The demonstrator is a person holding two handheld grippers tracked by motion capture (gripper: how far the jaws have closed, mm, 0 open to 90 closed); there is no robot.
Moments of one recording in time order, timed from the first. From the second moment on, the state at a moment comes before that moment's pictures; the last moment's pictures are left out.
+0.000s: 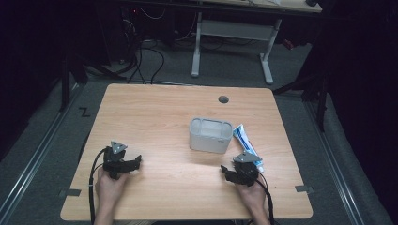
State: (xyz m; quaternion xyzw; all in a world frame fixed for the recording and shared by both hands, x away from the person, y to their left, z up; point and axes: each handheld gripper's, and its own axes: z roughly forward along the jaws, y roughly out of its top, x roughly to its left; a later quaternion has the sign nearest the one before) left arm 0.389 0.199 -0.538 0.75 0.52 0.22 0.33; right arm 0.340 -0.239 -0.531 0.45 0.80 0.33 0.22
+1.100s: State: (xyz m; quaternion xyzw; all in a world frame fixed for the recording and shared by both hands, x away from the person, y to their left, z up) left arm 0.389 0.199 -0.537 0.75 0.52 0.22 0.33; right arm 0.326 -0.257 -0.516 0.45 0.77 0.38 0.24
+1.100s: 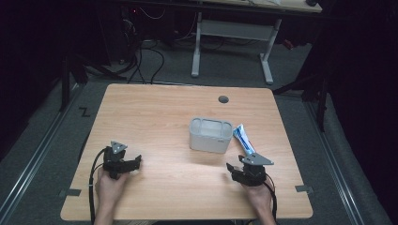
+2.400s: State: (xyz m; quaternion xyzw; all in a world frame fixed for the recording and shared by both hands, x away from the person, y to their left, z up) left arm 0.388 0.199 -0.537 0.76 0.52 0.22 0.33; right arm 0.329 -0.288 -0.496 0.45 0.78 0.36 0.24
